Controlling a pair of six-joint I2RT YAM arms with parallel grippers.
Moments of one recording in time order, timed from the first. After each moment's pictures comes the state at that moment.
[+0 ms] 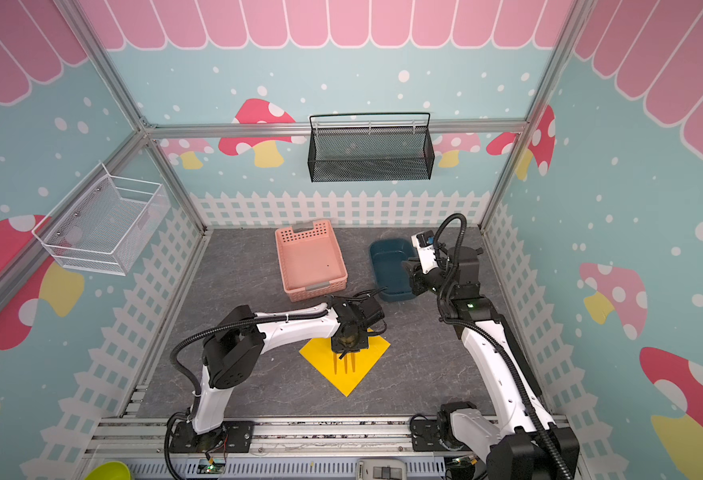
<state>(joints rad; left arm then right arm) -1.00 2.10 1.56 -0.89 -0.07 -1.10 0.10 1.08 0.95 -0.27 -0.43 -0.12</state>
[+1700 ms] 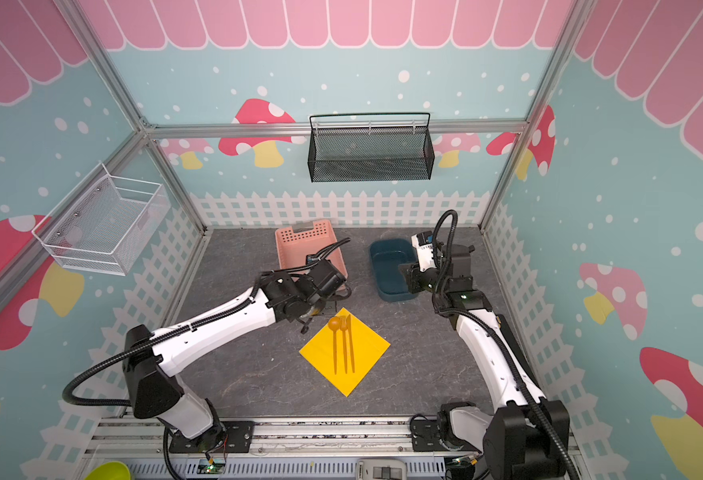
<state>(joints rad) -0.86 1.61 1.49 -0.97 -0.37 -0.85 0.10 1.22 0.97 -0.30 -0.47 0.06</state>
